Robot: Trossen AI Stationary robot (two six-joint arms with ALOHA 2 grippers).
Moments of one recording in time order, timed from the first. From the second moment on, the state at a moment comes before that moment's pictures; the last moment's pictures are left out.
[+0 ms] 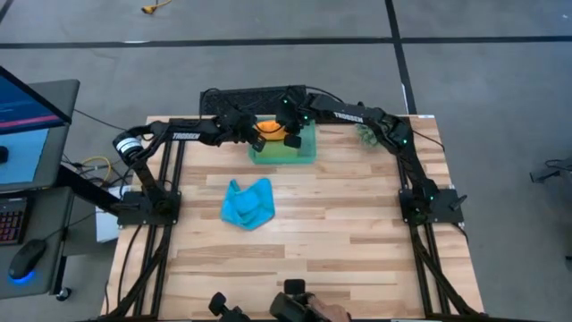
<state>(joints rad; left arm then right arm) 0.70 1.73 0.91 0.03 -0.03 -0.17 -0.55 2.25 1.86 -0.65 -0.10 -0.53</state>
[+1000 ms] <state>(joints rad) 0.69 1.74 1.07 -0.21 0.05 -0.05 -0.55 2.25 1.86 -0.69 -0.07 -0.55</state>
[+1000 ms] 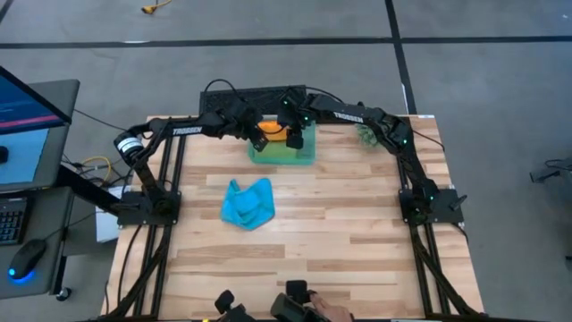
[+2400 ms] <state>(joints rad) 0.69 1.73 1.13 -0.36 -0.04 -0.02 -0.53 2.23 1.98 -0.85 -0.04 -0.55</state>
